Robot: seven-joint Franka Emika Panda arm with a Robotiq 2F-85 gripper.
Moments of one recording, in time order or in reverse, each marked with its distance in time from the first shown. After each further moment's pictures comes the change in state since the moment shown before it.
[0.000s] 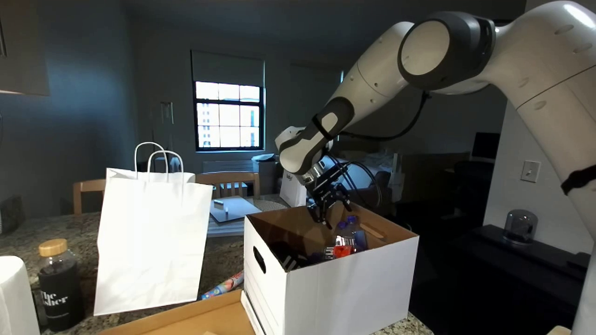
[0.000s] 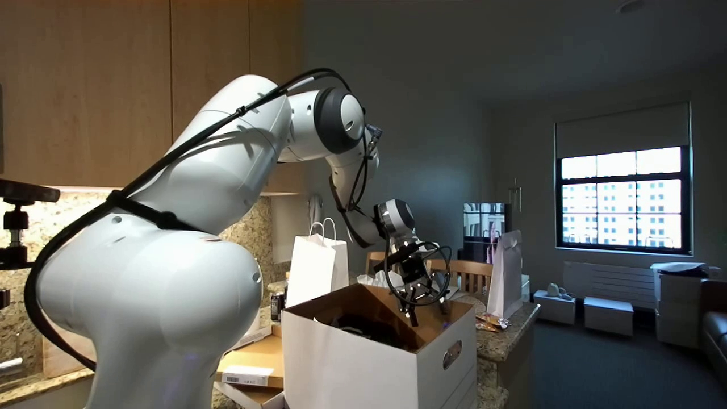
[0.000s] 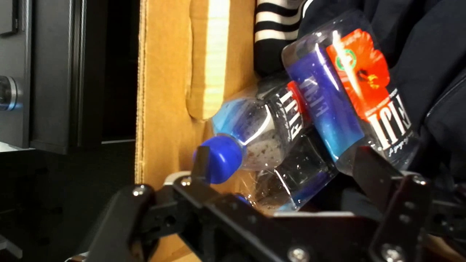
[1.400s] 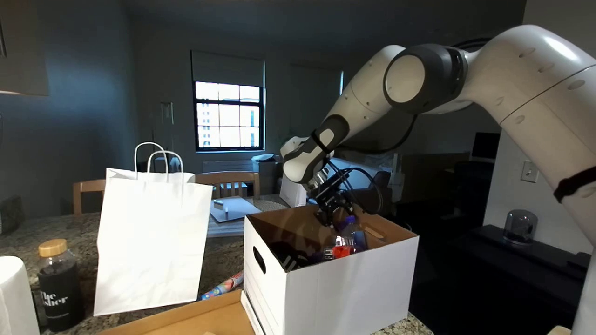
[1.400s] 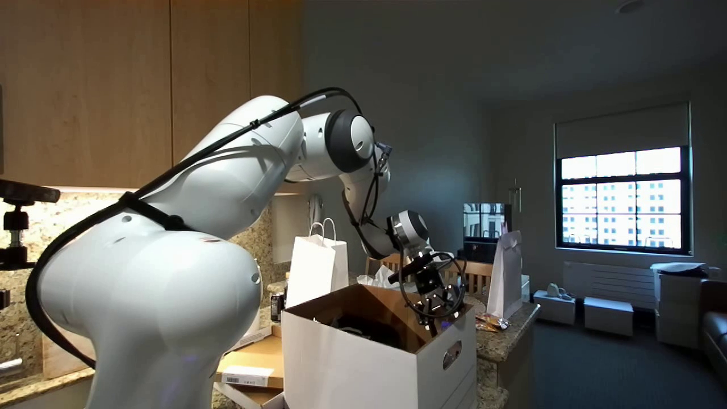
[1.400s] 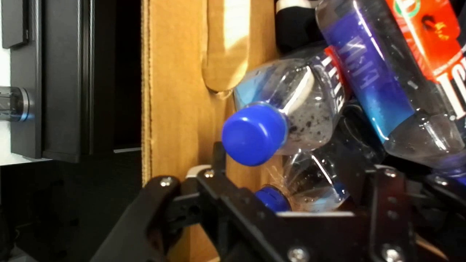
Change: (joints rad) arm -0.011 0.123 -0.054 0.122 0.003 -0.010 0.000
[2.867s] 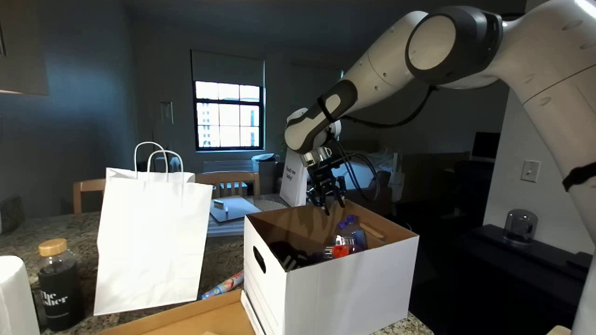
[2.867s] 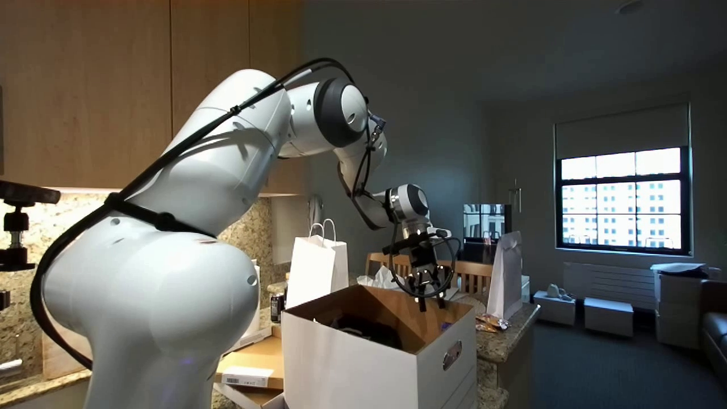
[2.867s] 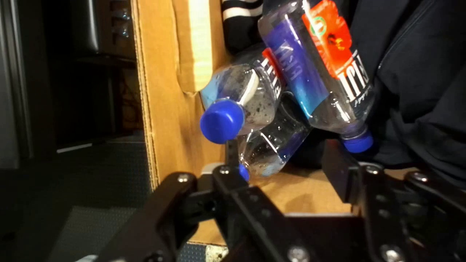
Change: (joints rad) arm -0.042 -0.163 0.041 -0.064 0.173 0.045 -0.056
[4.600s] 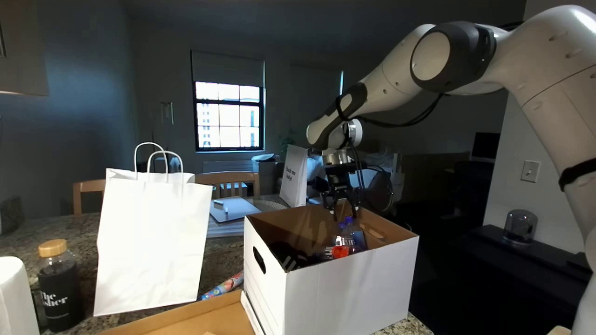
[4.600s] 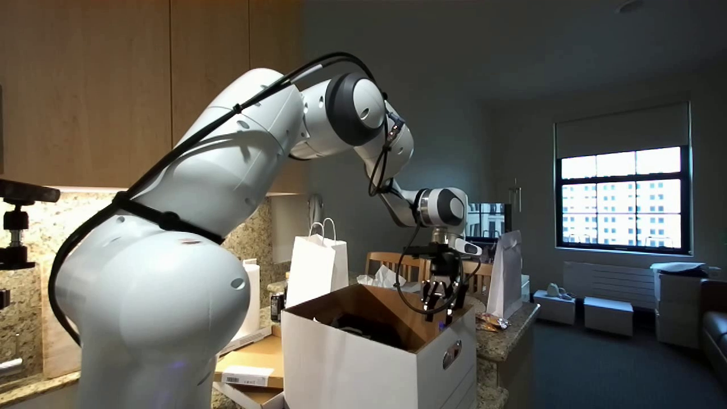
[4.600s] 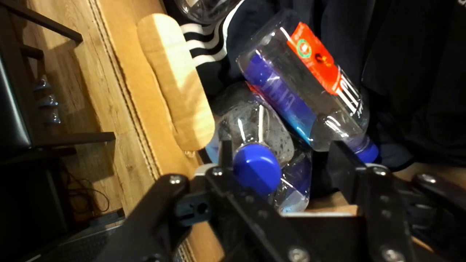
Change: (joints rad) arm -0.128 0.029 -0.023 -0.001 0.283 -0.033 -0.001
